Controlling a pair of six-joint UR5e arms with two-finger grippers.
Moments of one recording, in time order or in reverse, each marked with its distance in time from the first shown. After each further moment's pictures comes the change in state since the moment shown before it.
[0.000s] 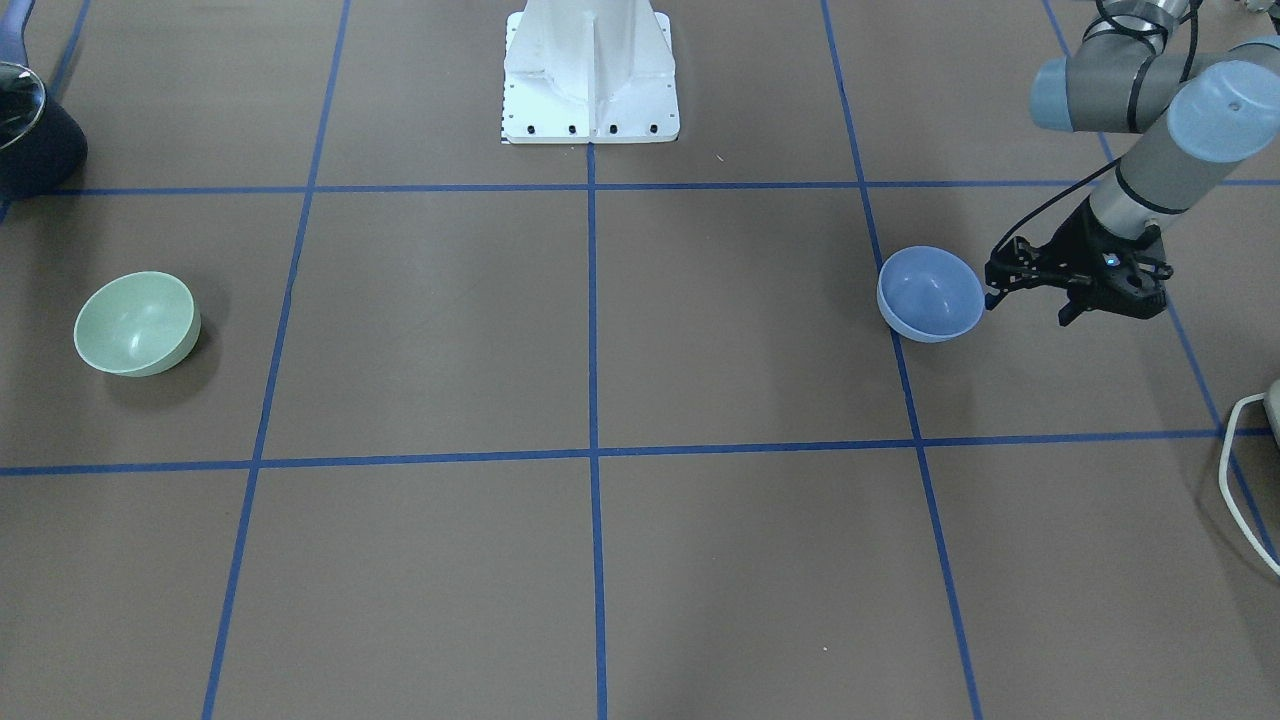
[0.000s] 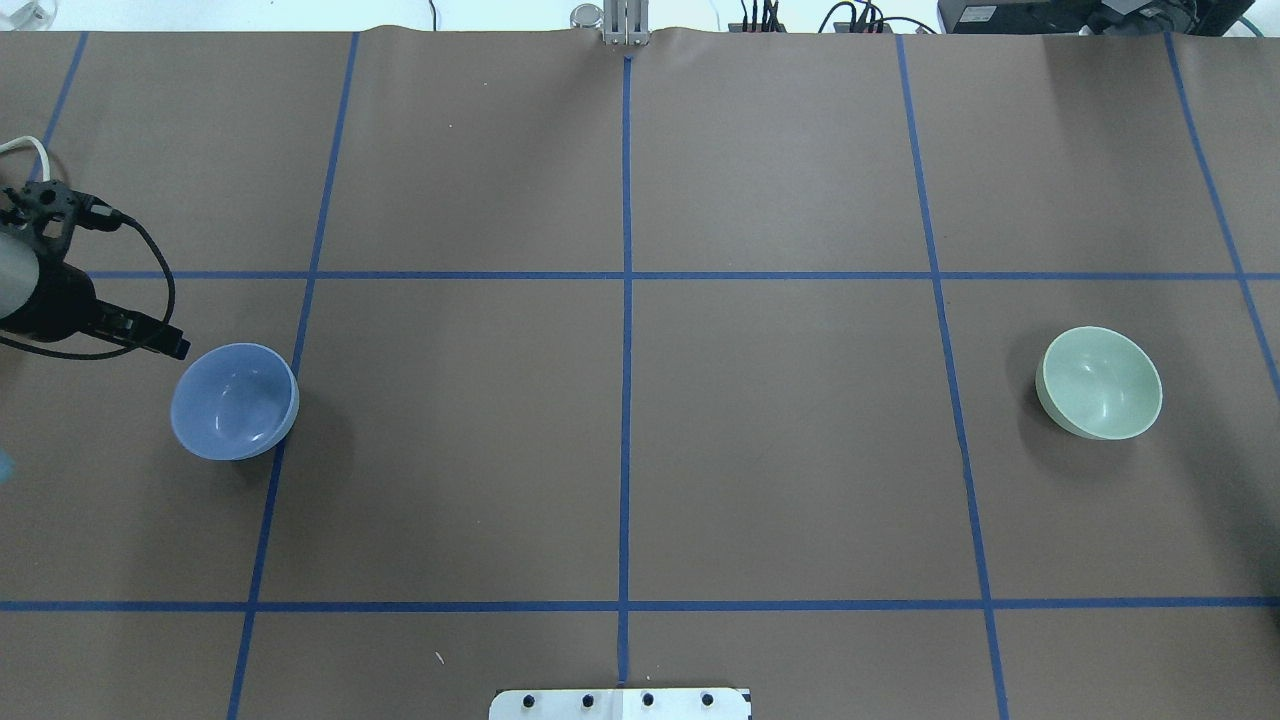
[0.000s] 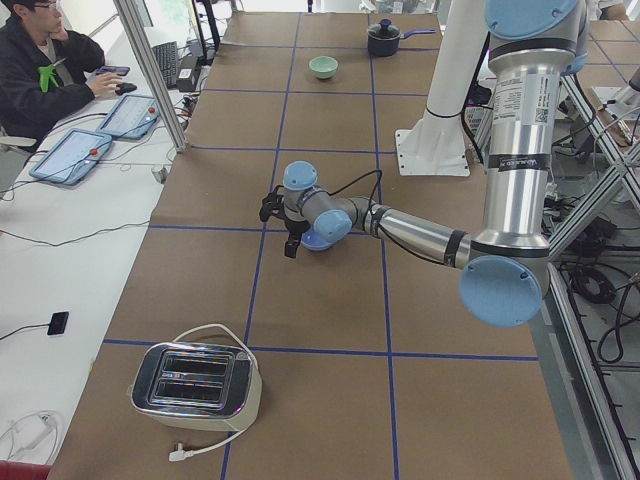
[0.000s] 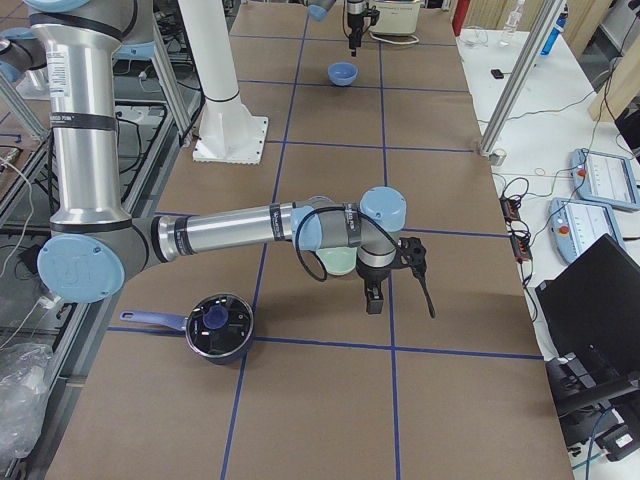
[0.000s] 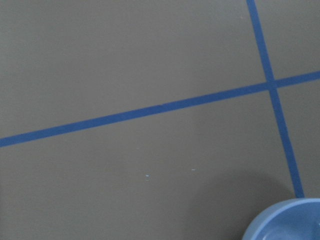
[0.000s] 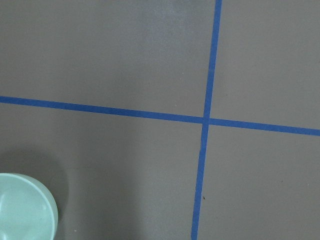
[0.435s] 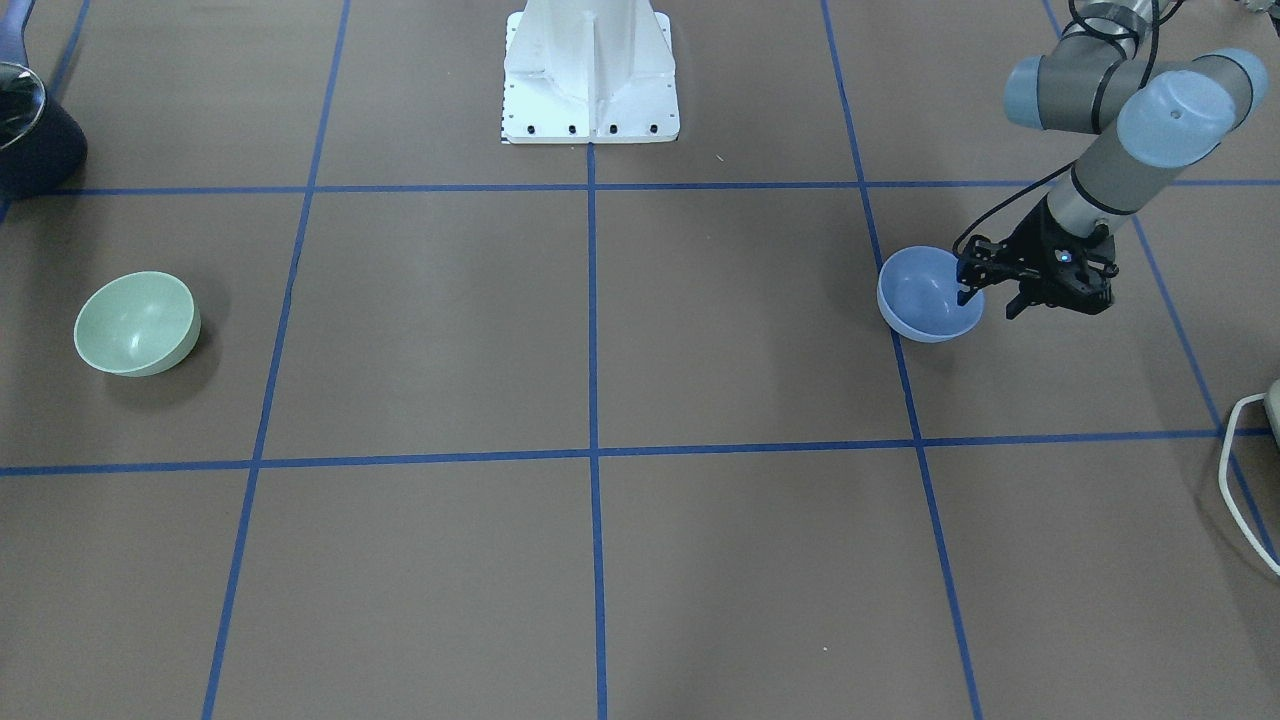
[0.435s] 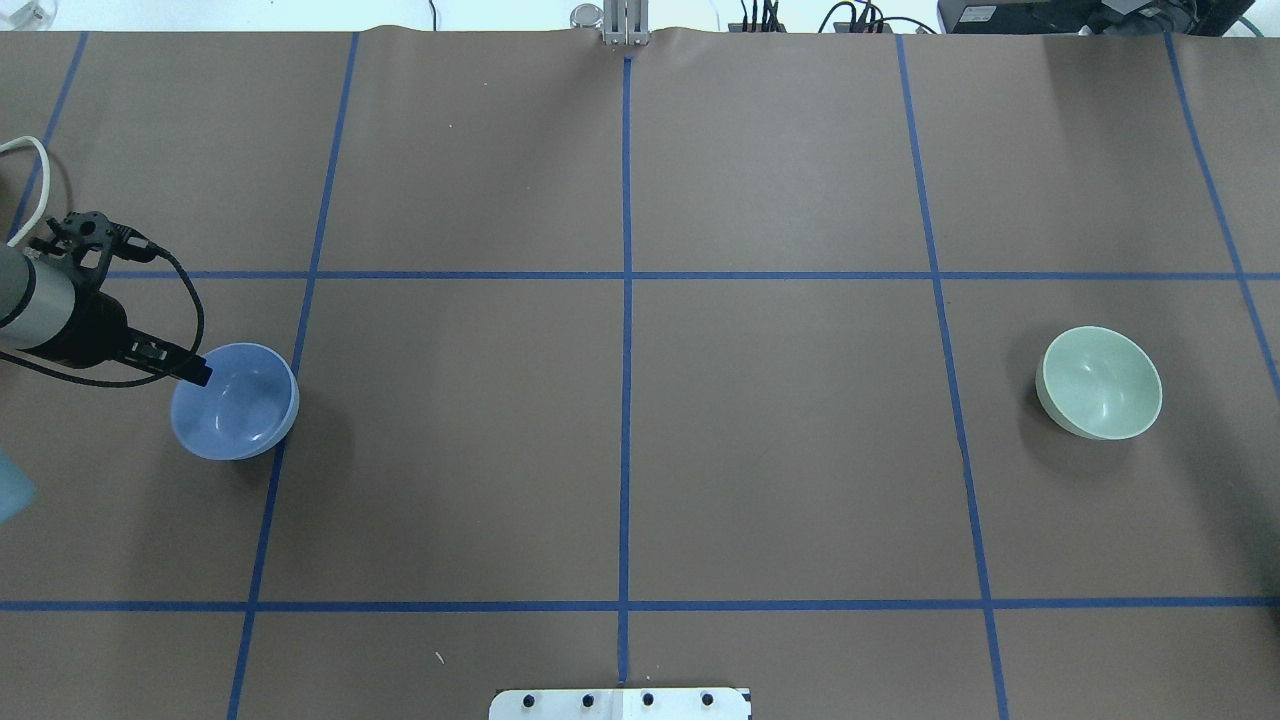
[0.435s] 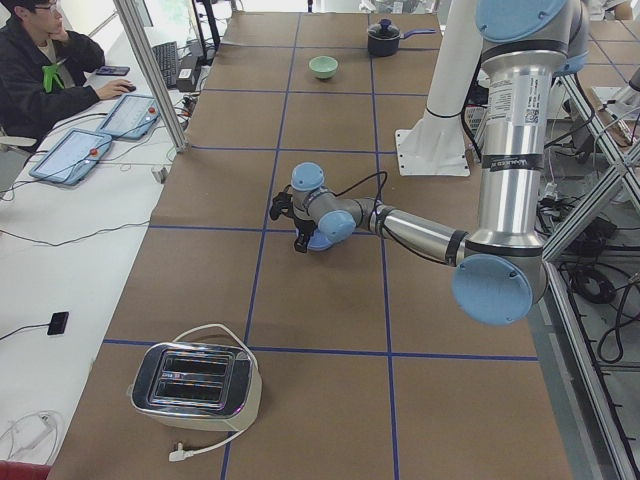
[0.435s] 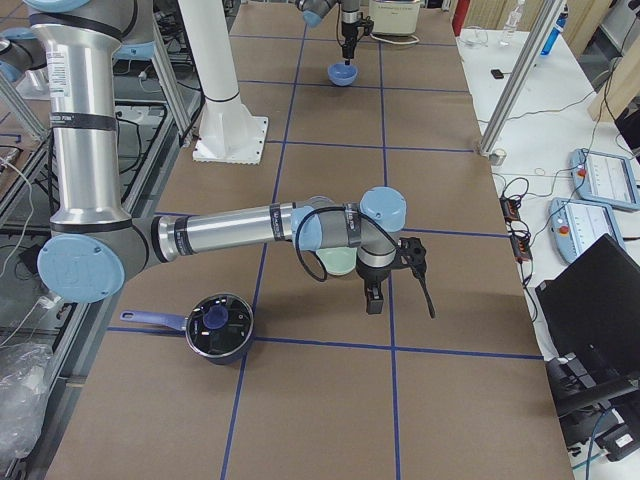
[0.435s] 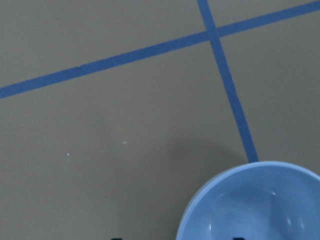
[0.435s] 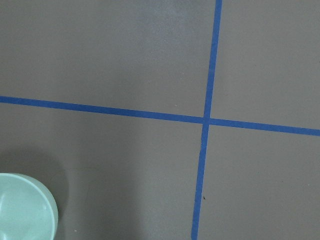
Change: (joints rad) left arm 0.049 0.002 0.005 -0.016 0.004 -0.006; right arm 0.000 0.000 -0.001 0.000 0.000 0.001
